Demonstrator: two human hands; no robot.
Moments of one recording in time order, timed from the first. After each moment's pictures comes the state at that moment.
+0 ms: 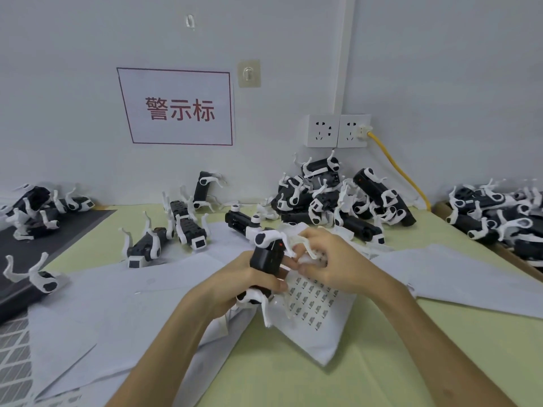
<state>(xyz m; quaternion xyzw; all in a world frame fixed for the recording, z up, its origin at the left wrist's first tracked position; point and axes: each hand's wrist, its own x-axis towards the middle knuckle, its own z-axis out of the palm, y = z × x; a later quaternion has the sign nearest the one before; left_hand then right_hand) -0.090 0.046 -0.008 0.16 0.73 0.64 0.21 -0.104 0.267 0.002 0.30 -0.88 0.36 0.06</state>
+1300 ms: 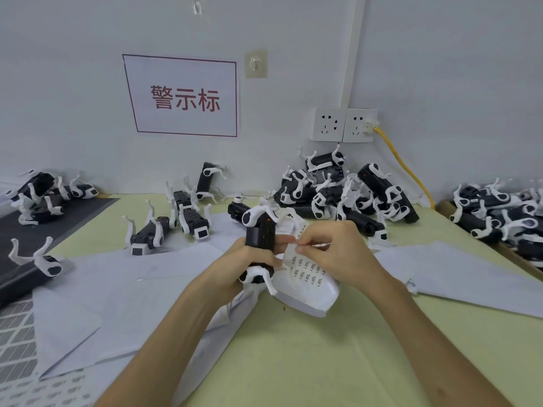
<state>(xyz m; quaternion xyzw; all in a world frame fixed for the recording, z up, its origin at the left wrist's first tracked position) -0.086 0.051 -0.004 0.09 0.66 0.72 0.17 -0.106 0.262 -0.005 0.24 -0.87 0.39 0.19</state>
